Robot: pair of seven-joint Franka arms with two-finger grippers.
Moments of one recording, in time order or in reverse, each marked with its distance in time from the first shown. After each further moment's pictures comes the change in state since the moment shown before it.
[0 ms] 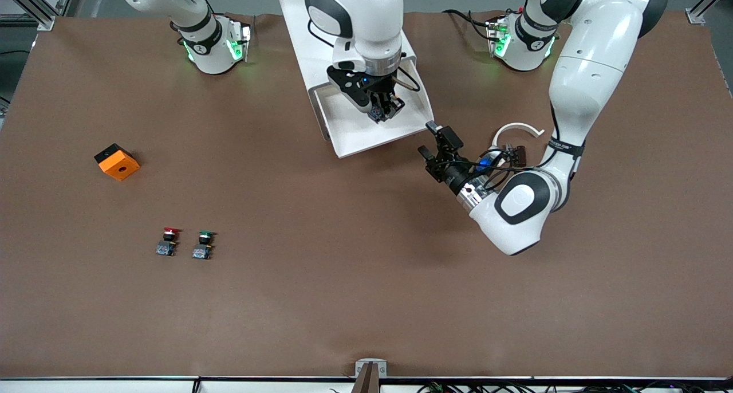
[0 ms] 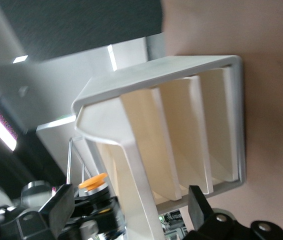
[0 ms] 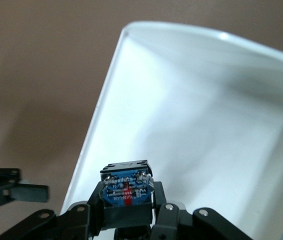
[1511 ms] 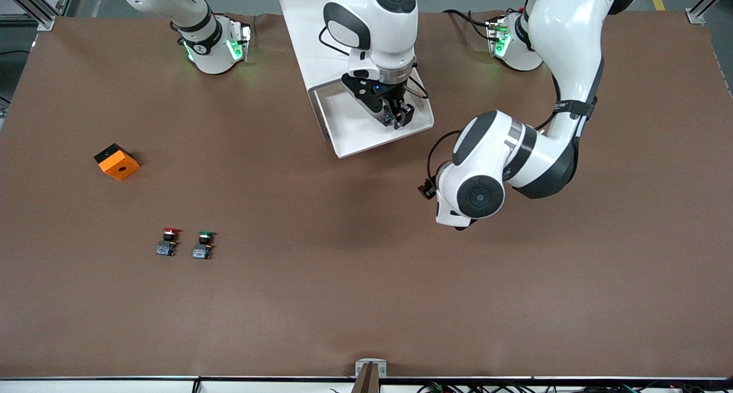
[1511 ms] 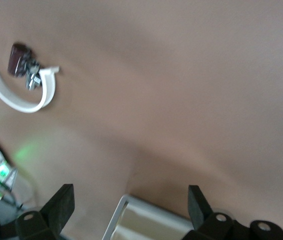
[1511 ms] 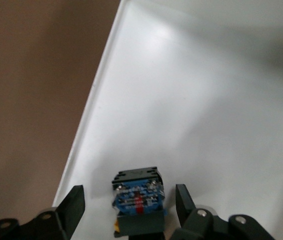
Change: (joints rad) left arm -0.198 -0.135 -0.015 0.161 0.806 0.303 0.911; right arm 0.026 0.068 -0.015 0.037 -0.021 0.041 0.039
